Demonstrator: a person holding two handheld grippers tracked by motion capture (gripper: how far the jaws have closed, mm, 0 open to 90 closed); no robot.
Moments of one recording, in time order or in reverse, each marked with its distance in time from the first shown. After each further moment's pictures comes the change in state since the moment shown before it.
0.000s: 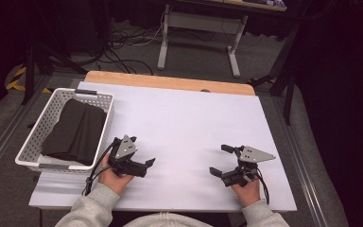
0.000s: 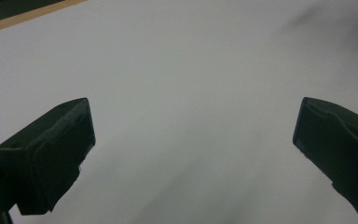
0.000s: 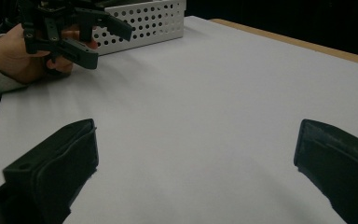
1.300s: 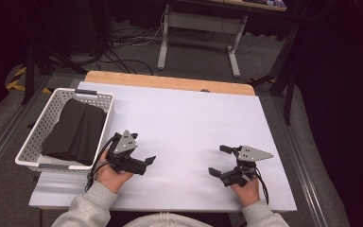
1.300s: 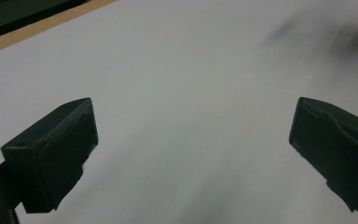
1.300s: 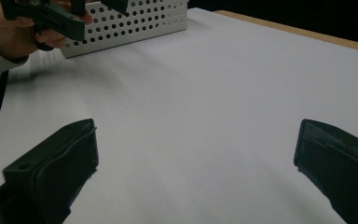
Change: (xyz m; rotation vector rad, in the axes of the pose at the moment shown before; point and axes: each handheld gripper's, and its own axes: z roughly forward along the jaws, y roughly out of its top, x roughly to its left) left arm -0.001 0.029 -0.017 0.015 -0.037 0.032; right arm -0.002 -0.002 0.004 0.025 0.019 0.015
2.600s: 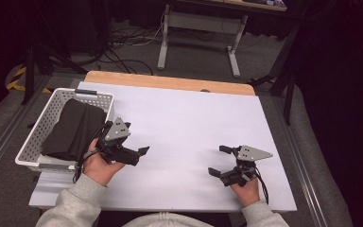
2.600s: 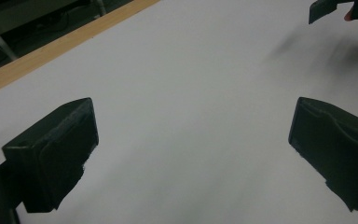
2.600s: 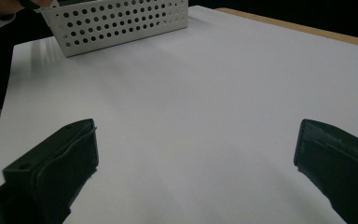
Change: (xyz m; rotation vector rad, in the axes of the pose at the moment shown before) left arm 0.016 0.038 -0.035 0.040 0.026 0.027; right arm -0.001 -0.001 0.001 0.007 0.007 0.008
